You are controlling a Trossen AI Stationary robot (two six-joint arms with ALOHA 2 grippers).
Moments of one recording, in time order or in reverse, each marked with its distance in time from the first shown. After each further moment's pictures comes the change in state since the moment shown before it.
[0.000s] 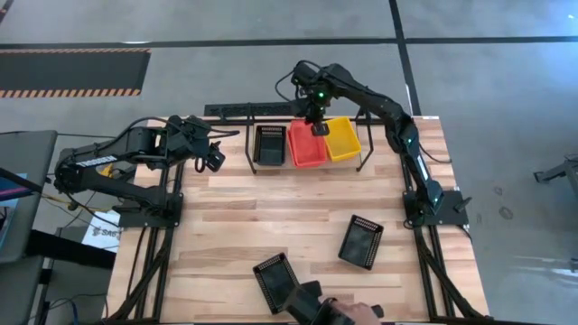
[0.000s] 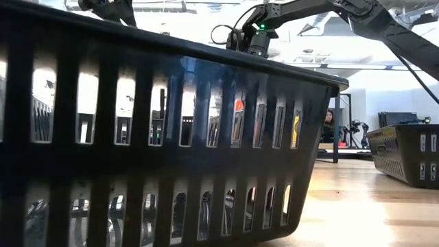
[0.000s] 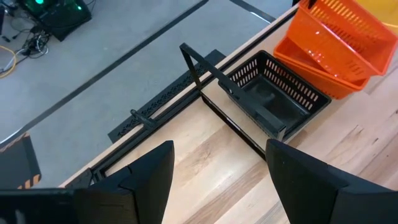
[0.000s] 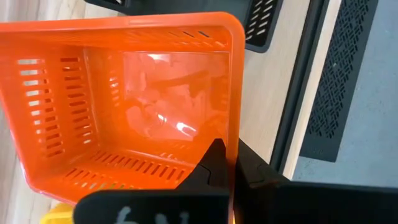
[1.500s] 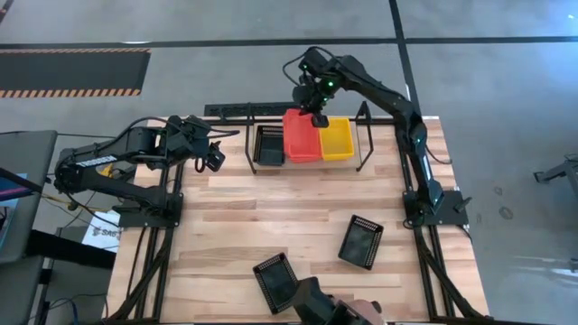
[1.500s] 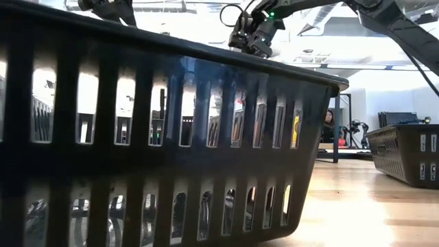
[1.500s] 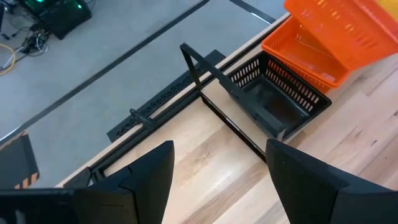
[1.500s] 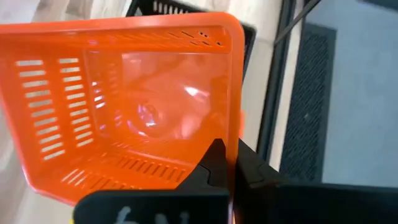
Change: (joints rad) left arm 0.000 0.000 0.000 0.001 0.000 -0.011; right arm -0.033 -0.084 0.001 0.105 -0.158 0.000
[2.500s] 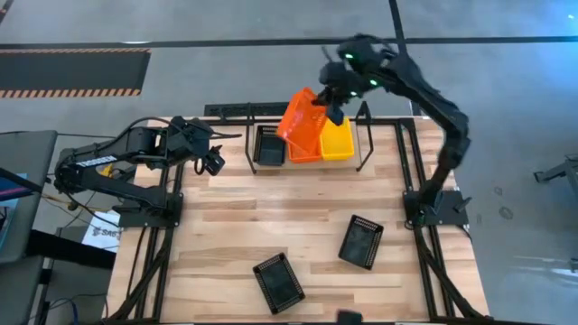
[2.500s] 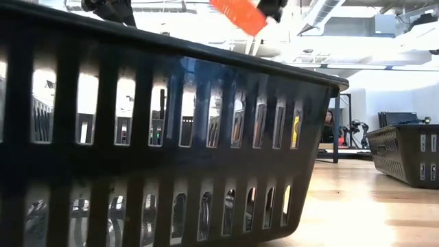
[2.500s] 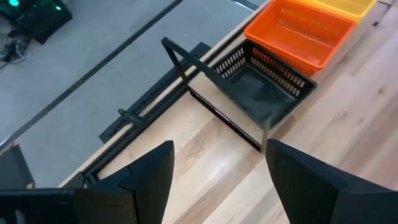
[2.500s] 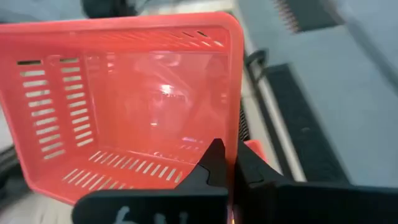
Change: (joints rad) left arm 0.000 0.000 0.000 0.000 0.064 0.071; right arm 0.074 -0.430 -0.204 0.154 0.004 0.584
